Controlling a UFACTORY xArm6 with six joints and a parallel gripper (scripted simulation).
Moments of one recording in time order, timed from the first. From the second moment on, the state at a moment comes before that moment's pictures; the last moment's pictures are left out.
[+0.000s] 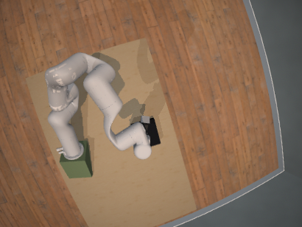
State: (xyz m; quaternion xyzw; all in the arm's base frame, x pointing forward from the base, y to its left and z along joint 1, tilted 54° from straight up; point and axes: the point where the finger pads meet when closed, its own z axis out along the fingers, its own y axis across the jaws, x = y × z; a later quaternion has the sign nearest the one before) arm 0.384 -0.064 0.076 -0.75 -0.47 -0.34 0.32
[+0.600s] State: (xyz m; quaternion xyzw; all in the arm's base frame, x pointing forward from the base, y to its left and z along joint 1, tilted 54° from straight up) arm 0.379 -0.066 0.071 -0.87 -0.15 -0.20 0.42
